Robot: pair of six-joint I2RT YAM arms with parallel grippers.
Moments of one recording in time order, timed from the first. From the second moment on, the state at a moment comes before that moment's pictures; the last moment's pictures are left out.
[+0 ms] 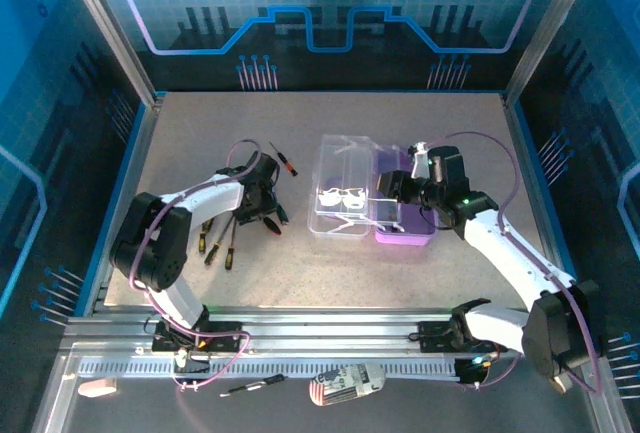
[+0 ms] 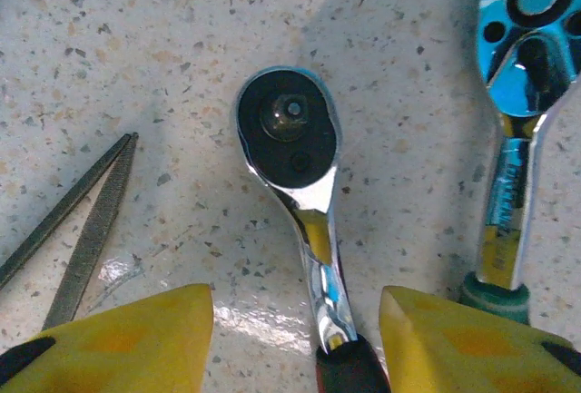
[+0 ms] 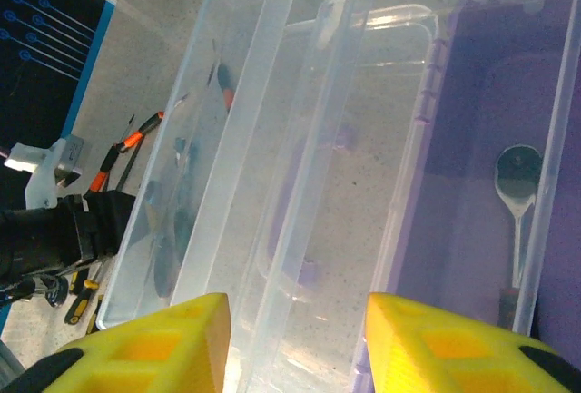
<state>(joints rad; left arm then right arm) -0.35 1.69 0.99 -0.62 -0.18 -0.84 0.30 1.17 0.80 -0.29 -0.35 0.50</state>
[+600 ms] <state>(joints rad) -0.30 1.75 1.00 -0.53 -0.18 -0.76 0.30 1.17 0.78 -0.30 -0.36 0.50</state>
